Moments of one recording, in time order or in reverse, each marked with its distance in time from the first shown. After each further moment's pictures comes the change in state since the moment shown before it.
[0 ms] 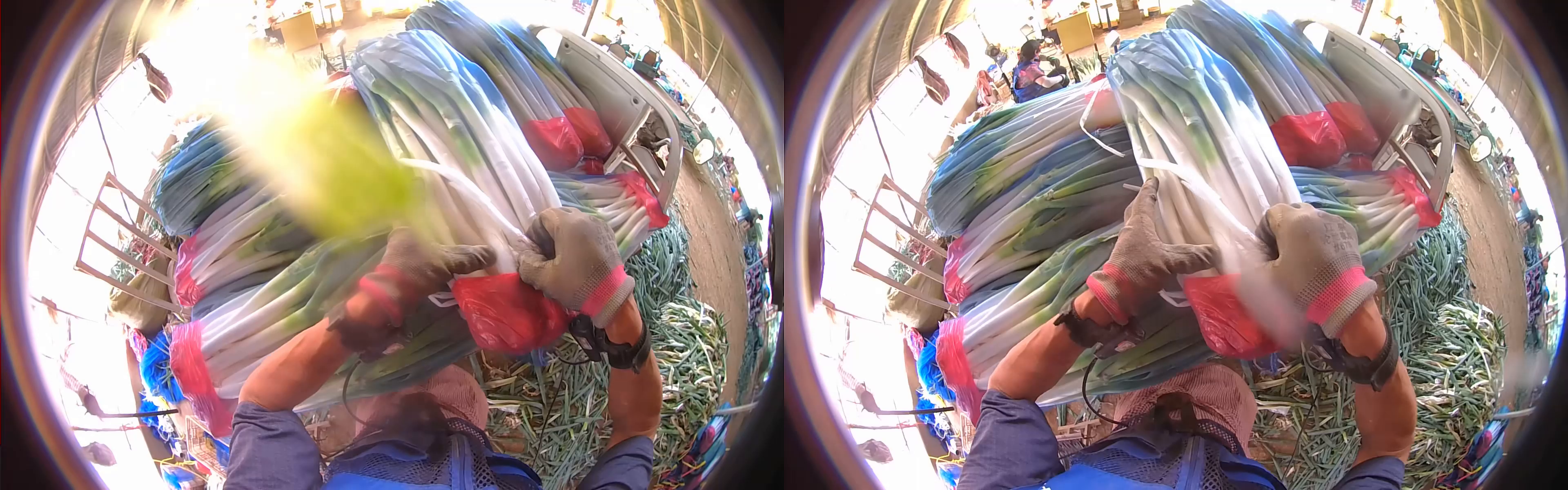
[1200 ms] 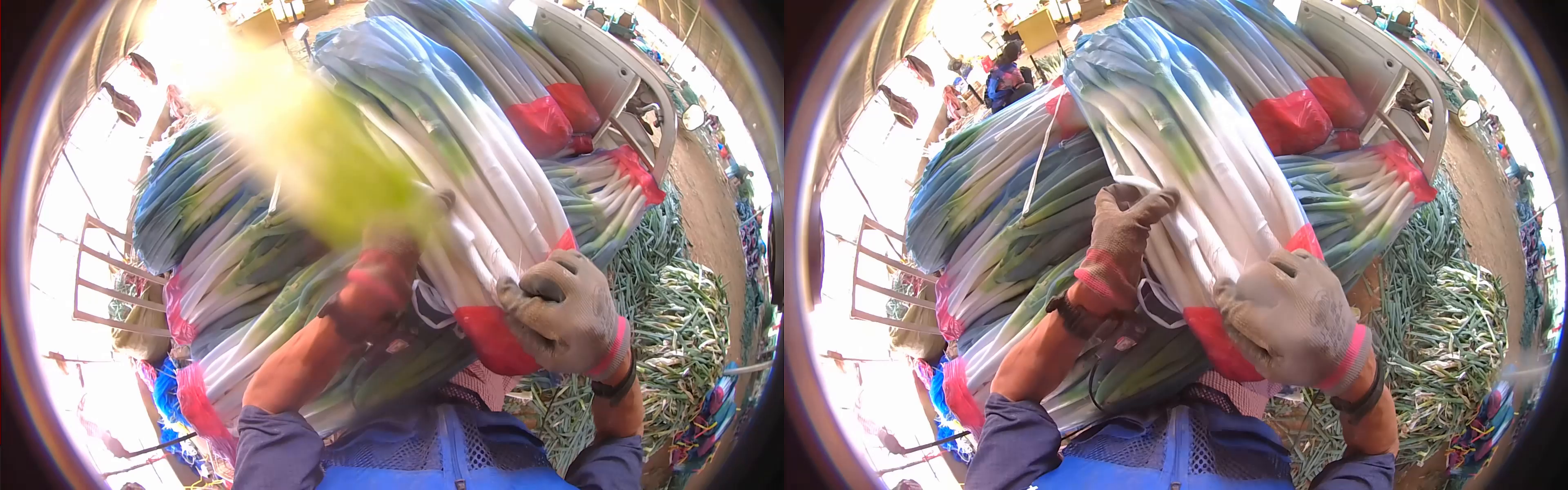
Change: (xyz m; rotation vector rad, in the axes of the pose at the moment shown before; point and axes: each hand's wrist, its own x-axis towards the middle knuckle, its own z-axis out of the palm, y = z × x) left_hand 0.053 -0.011 0.003 -0.348 0.157 -0.071; right_hand -0.015 0.003 0.006 0.072 0.085 -0.480
